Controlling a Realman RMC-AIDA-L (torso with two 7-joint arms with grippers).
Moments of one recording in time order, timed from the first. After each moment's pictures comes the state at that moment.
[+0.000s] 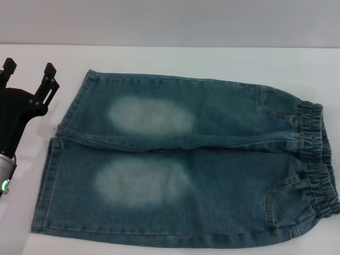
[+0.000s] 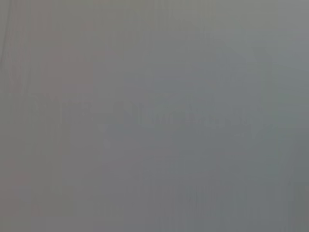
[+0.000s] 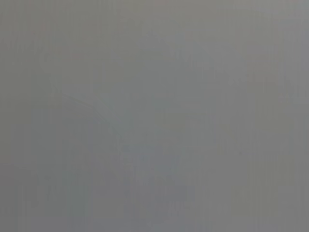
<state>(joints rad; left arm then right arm) -0.29 -2.07 2.31 0.27 -0.75 1.38 -0.15 0.46 2.08 -0.63 -0.10 -0.66 -1.25 0.19</state>
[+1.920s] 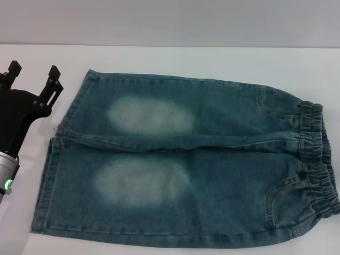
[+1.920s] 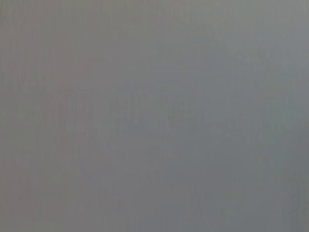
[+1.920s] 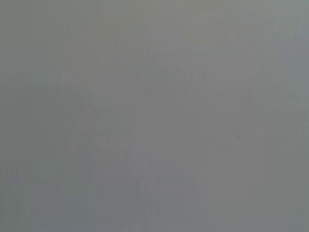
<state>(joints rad) -0.30 -2.07 2.31 0.27 -0.75 1.34 -0.15 0.45 2.08 -0.63 -0.08 -0.66 -1.24 0.19</state>
